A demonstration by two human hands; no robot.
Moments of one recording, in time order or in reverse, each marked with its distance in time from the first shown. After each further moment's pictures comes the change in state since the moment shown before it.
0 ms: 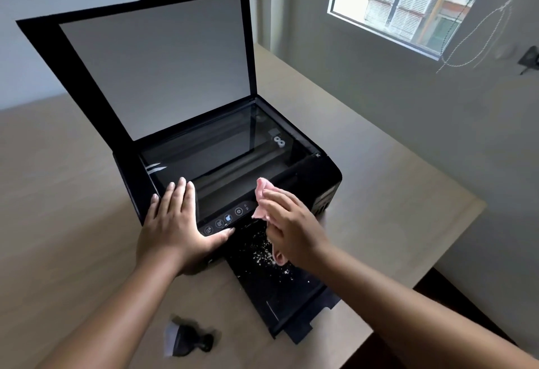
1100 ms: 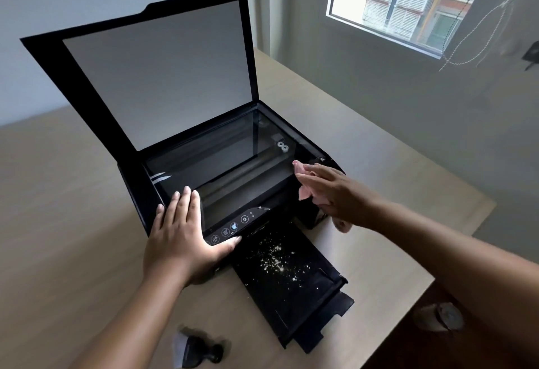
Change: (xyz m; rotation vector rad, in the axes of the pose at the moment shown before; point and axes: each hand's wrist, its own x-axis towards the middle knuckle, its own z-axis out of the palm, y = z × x) left_hand -0.001 -0.002 -0.002 -0.009 -0.004 0.003; right_hand 0.018 0.092 -0.063 -0.039 -0.264 -0.011
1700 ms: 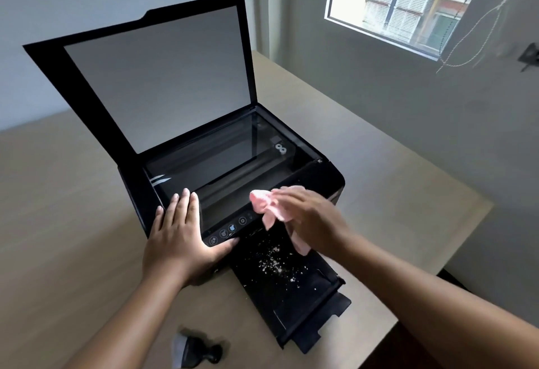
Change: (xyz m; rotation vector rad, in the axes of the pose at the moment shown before) left_hand 0.001 -0.001 0.000 0.026 -0.005 0.000; right_hand 0.009 -0.066 0.042 0.101 0.278 0.067
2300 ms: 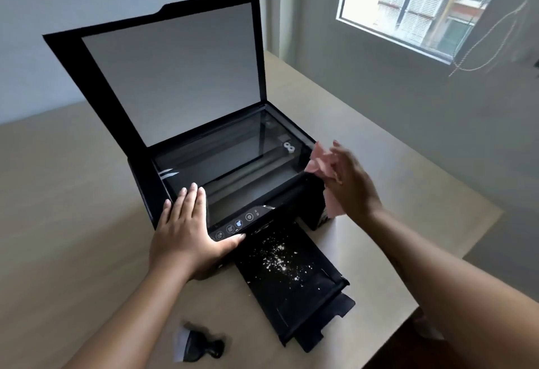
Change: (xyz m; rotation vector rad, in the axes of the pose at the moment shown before) left_hand -0.002 -0.002 0.001 -0.018 -0.019 -0.005; right_hand 0.019 0.052 -0.032 -0.040 0.225 0.298
